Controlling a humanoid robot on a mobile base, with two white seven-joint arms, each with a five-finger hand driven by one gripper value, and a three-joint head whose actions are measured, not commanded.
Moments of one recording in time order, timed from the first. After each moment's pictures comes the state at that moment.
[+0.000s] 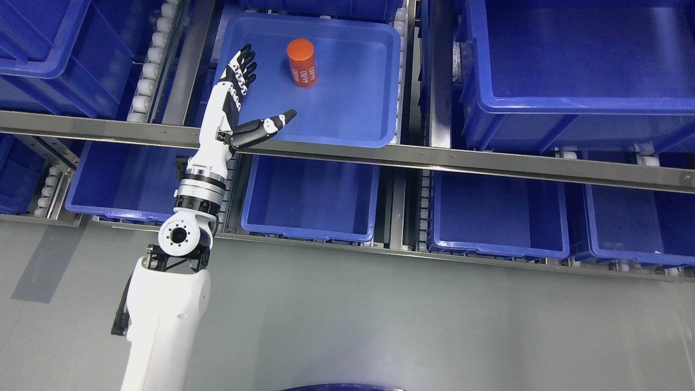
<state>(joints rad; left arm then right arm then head) -0.27 0.00 -0.05 -1.56 0.00 -0.10 -0.09 0.00 0.00 0.00 0.00 0.00 0.04 0.03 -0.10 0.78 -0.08</state>
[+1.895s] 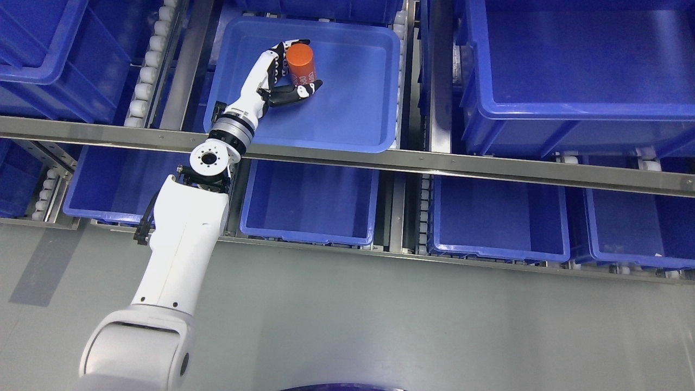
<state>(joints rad) -0.68 0.00 -0.11 -0.97 -0.07 -0.12 -0.20 0.00 0.00 0.00 0.00 0.00 0.04 0.03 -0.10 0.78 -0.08</state>
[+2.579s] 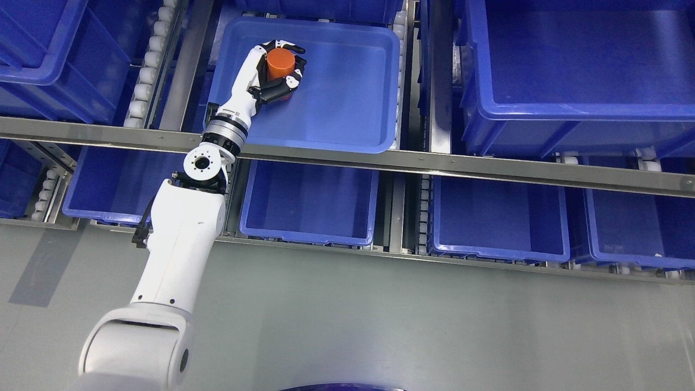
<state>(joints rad) -0.69 0.00 -0.07 -0.93 0.00 -0.24 -0.20 0.00 0.00 0.00 0.00 0.00 0.04 0.03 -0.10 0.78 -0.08</state>
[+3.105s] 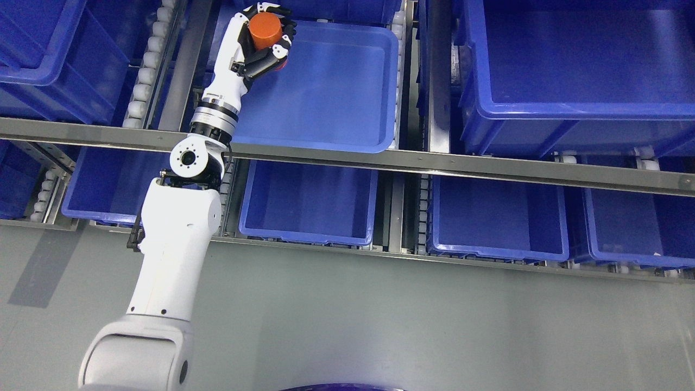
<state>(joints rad) -0.61 0.00 -0.06 -1.17 0.14 -0.25 -0.20 0.00 0.00 0.00 0.00 0.00 0.04 0.03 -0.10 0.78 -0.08</state>
